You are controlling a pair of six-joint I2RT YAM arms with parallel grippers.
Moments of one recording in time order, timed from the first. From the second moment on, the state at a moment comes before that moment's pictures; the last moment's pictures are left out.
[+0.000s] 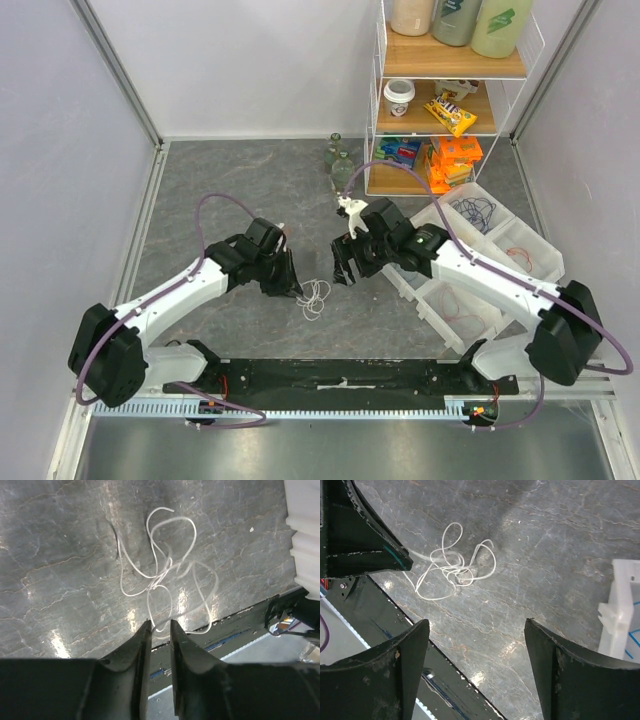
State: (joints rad) left arm -0.63 1.23 0.81 -0.63 0.24 -0.71; right arm 0.78 1.36 1.07 -0.54 -0.21 0.29
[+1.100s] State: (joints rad) left arm -0.63 0.41 0.64 -0.97 0.00 -1.09; right arm 1.08 1.91 1.29 -0.49 0.07 0.28
